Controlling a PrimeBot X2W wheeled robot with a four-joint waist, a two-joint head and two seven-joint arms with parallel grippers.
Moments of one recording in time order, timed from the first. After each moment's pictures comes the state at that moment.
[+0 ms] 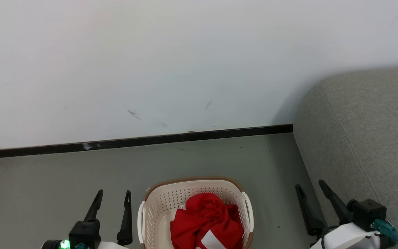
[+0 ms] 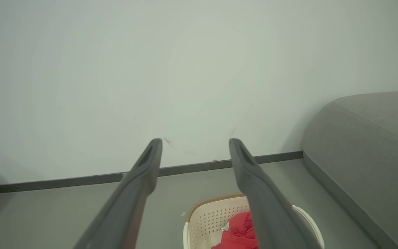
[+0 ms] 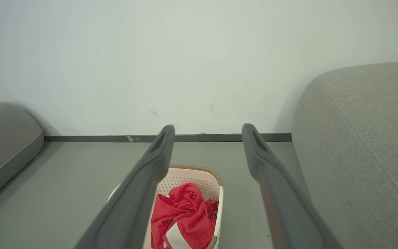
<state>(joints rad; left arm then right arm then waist) -0.01 0.06 -0.24 0.17 -0.25 0.17 -0.25 0.02 -0.06 0.09 0.17 0.16 0.13 -0.24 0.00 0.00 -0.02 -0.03</state>
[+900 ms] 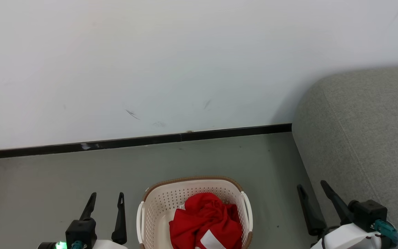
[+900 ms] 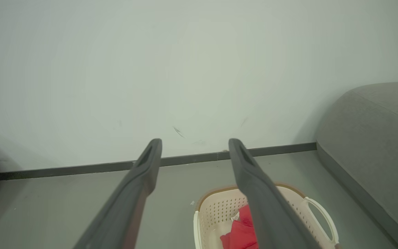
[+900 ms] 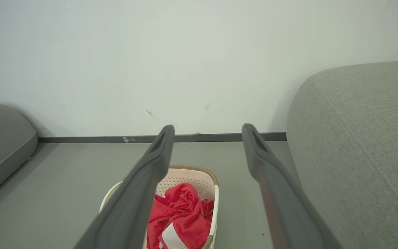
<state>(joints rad) -0.03 0.06 -0.22 0.25 -0.25 0.19 -0.25 0.02 -0.05 0.07 0.18 0.14 0.13 -0.25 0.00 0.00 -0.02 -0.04</state>
